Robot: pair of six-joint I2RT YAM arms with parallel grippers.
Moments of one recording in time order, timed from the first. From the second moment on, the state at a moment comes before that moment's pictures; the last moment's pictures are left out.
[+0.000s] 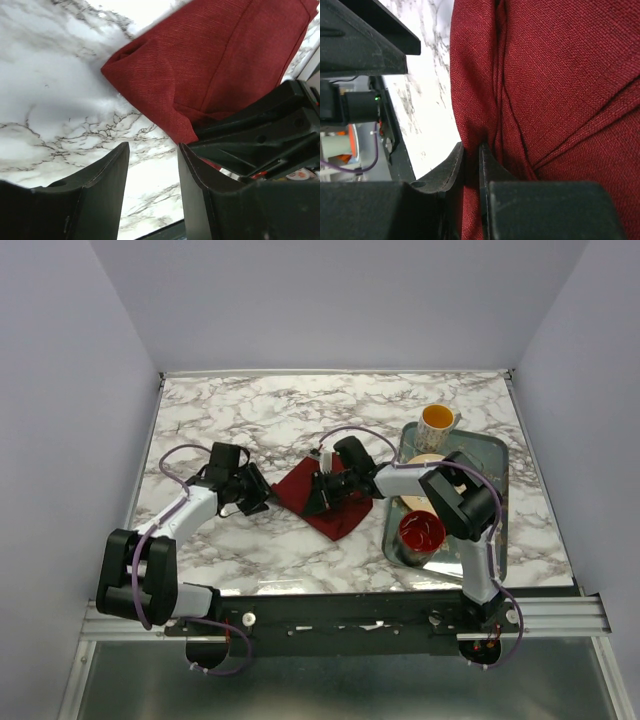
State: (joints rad) left arm -0.20 1.34 0.71 -0.34 0.32 -0.79; right arm 0.70 2.07 1.16 0.14 -0.77 0.42
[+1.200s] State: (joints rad) left arm -0.27 1.43 0.75 -0.44 0.15 -1.03; right arm 0.71 2.12 1.27 0.06 -0.80 0.27
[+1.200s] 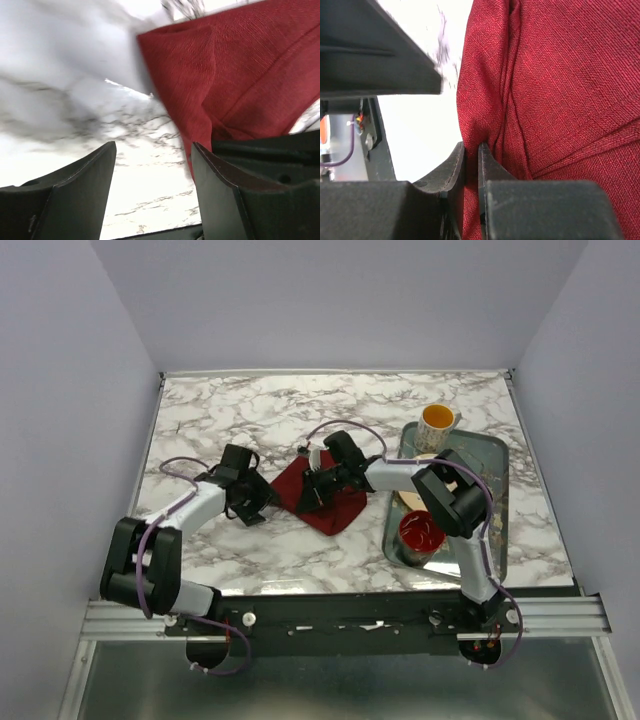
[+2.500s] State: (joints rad) left arm -0.18 1.79 1.01 -0.32 0.36 -0.78; right arm 0.82 2.07 1.31 -0.06 -0.62 0.13
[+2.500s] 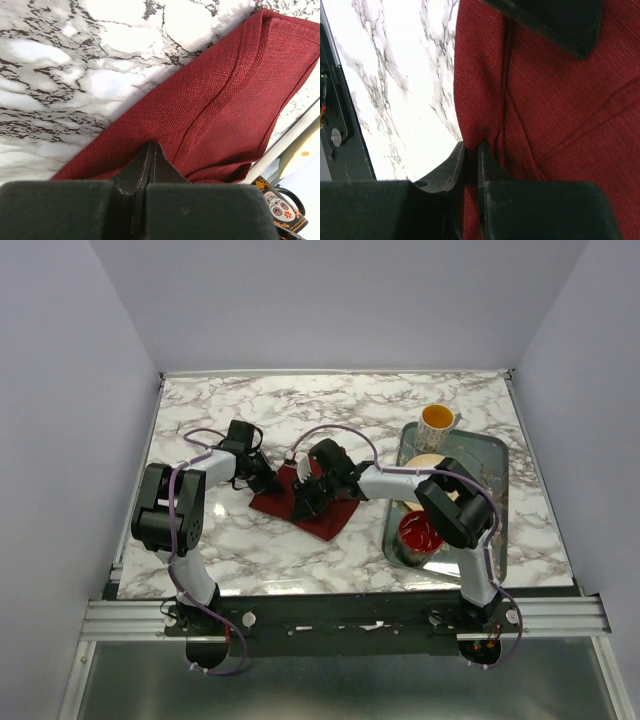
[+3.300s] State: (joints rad) left arm -0.16 1.72 1.01 -0.38 0.27 -0.70; right arm 0.80 2.06 1.24 0.03 -0.67 0.17
